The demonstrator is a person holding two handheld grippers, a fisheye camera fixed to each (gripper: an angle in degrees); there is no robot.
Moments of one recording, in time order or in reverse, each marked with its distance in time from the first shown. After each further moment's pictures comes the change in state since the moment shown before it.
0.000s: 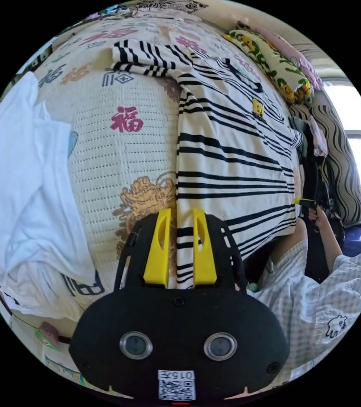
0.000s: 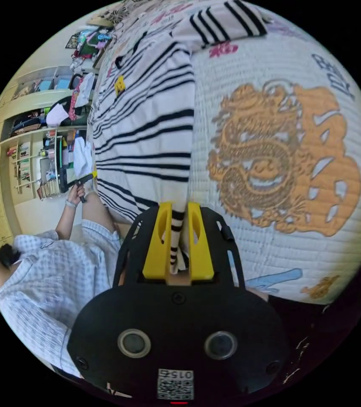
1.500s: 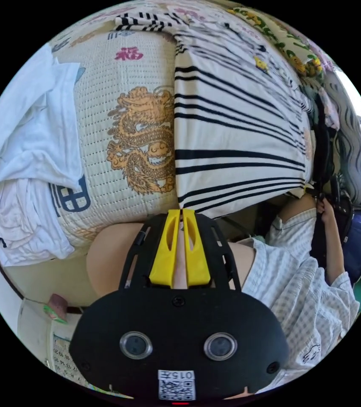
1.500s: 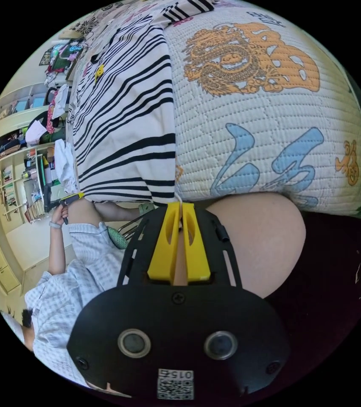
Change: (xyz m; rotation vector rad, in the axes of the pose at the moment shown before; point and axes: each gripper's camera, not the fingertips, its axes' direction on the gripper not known) left arm 0.017 0.054 0.145 -0.299 -0.079 0.002; right arm -0.008 0.099 0.035 0.008 0.085 0.170
